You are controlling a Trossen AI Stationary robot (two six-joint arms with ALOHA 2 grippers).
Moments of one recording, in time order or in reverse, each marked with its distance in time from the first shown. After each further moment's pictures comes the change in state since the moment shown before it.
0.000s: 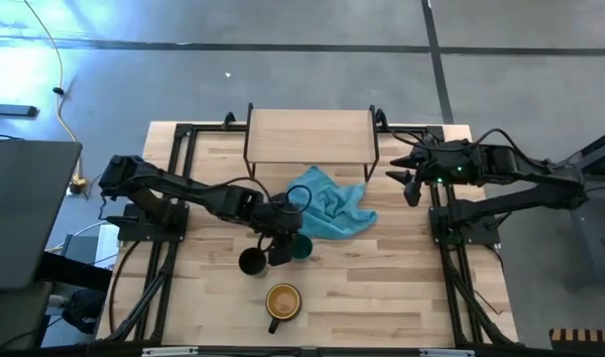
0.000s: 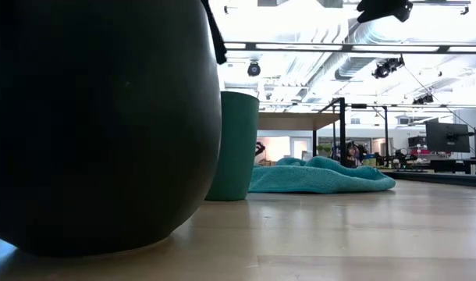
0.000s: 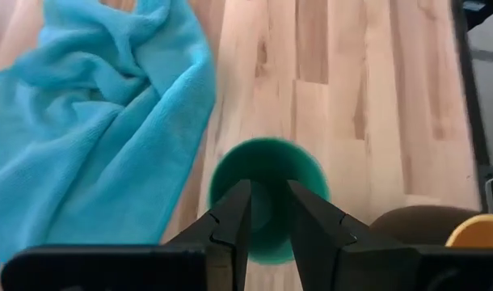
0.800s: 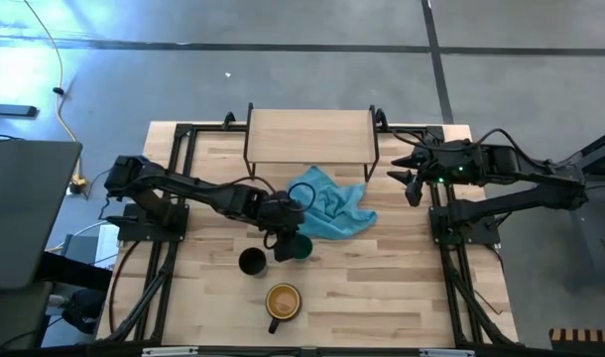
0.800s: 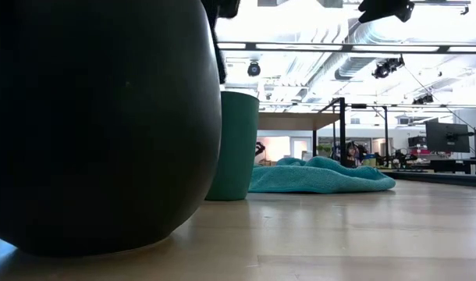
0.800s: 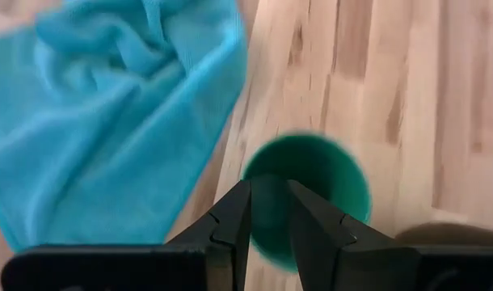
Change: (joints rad) left arm 0.027 0.040 -0.002 -0.038 -0.019 -0.082; right arm 0.000 -0.005 0.000 -0.007 0.000 0.000
